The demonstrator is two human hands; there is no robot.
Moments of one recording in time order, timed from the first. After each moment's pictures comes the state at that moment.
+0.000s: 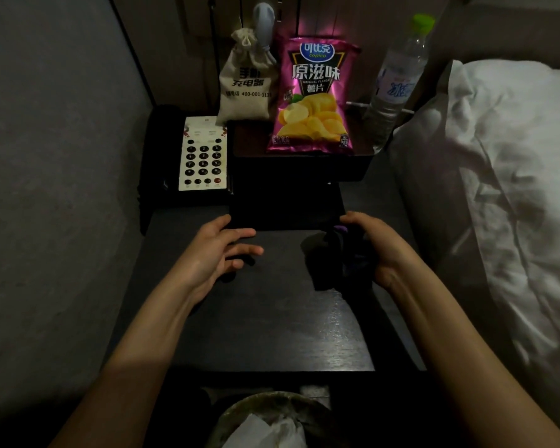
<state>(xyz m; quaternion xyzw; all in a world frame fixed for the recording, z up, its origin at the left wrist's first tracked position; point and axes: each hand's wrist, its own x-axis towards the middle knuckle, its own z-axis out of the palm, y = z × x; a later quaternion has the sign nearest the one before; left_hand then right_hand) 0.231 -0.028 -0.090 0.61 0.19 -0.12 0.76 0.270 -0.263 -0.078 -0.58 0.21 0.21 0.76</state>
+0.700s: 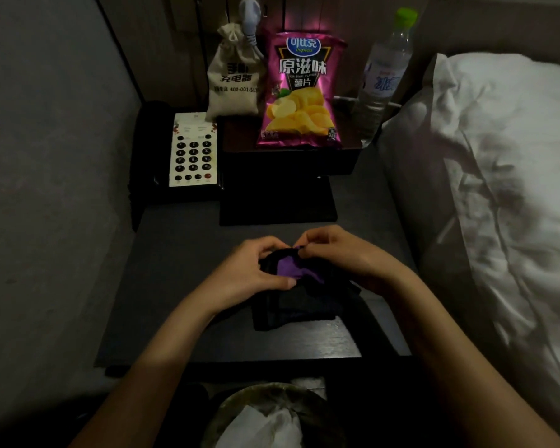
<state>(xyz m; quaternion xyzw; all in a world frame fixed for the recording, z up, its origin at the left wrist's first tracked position) 0.205 -0.068 -0.086 0.80 -0.05 -0.19 0.57 0.247 -0.254 -0.076 -0.79 -0.08 0.31 0.52</state>
